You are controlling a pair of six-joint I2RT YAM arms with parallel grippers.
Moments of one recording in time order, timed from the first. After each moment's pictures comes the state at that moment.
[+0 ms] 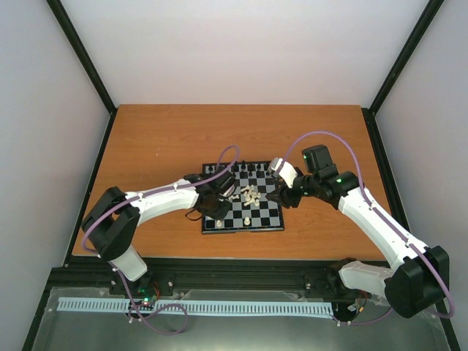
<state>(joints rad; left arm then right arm) -0.81 1.61 1.02 -0.72 -0.05 -0.39 0.43 1.17 0.95 -0.66 -0.54 -0.52</state>
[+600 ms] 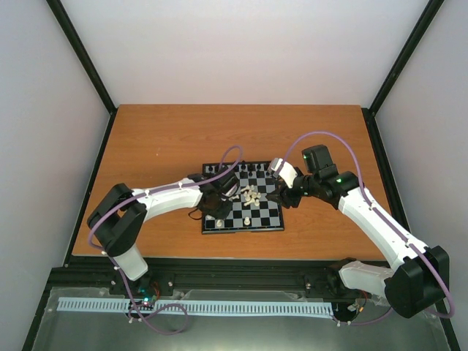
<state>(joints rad) -0.81 1.67 1.03 -0.69 -0.04 -0.38 0.43 1.17 0.95 -0.66 -0.54 -0.53</state>
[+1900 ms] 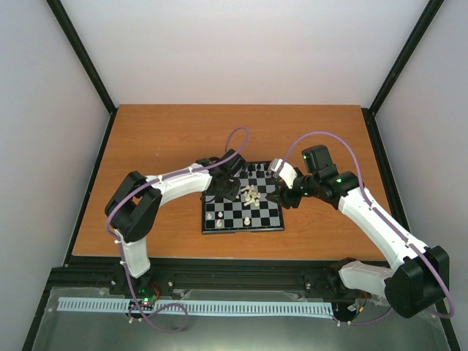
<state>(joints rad) -0.74 1.84 1.26 -0.63 -0.12 -0.37 0.43 1.17 0.95 -0.67 -0.54 -0.54</state>
